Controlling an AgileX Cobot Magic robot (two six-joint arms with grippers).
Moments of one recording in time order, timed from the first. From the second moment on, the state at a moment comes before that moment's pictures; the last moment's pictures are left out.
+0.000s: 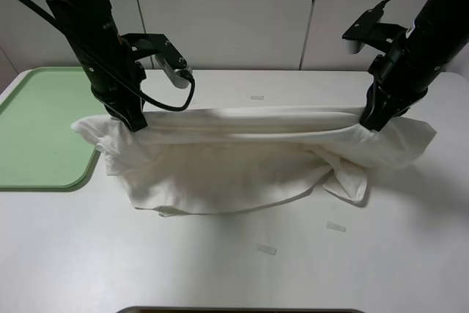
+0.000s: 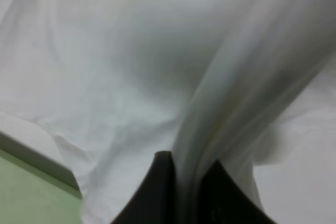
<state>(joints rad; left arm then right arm) -0.43 1.82 -1.26 0.10 0.87 0.52 0.24 1.62 -1.10 0.04 0.91 -0.64</state>
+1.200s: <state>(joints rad) -0.41 1.81 -1.29 0.22 0.80 0.43 0.22 1.55 -1.10 -0.07 0.86 -0.50</state>
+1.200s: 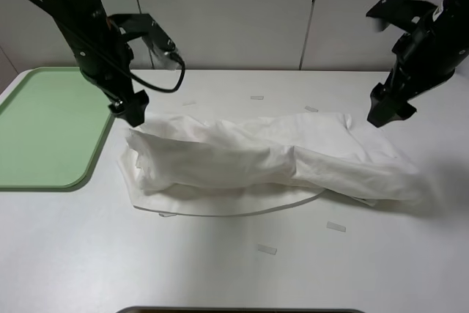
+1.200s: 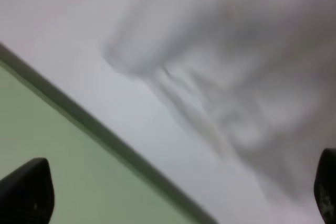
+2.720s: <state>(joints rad) -0.65 1.99 -1.19 -0.01 0.95 0.36 0.22 1.49 -1.10 0.03 0.79 -0.30</state>
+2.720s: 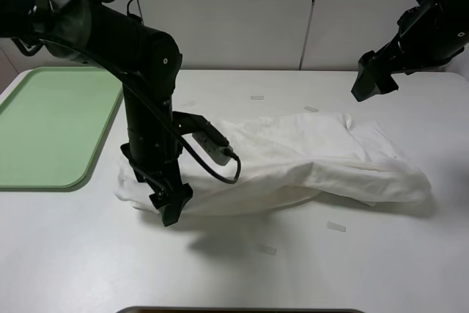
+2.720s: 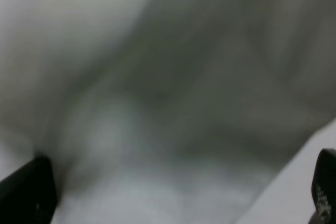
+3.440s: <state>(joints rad) -0.65 1.73 -1.18 0.13 1.02 0.32 0.22 1.50 -1.10 0.10 0.79 -0.25</state>
